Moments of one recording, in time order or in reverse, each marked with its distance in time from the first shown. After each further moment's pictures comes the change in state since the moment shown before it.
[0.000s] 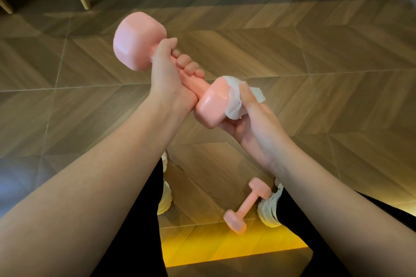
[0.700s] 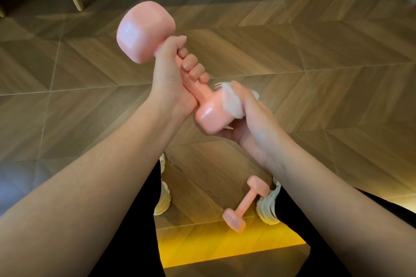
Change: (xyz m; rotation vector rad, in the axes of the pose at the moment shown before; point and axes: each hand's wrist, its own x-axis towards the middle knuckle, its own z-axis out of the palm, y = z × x) left_hand -0.007 -0.011 0.005 0.151 -0.122 -0.007; right_hand 0.000 -0.004 -0.002 -0.047 0.016 0.061
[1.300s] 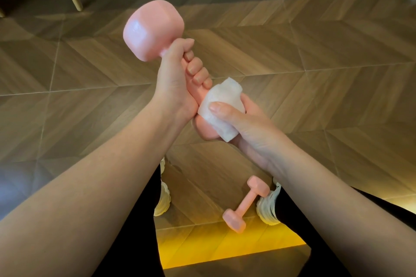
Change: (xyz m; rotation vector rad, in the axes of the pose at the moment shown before) left_hand -0.005 -0.004 0.001 0.058 -0.043 -0.014; right_hand -0.004 0.002 -0.002 -0.092 -0.092 -0.006
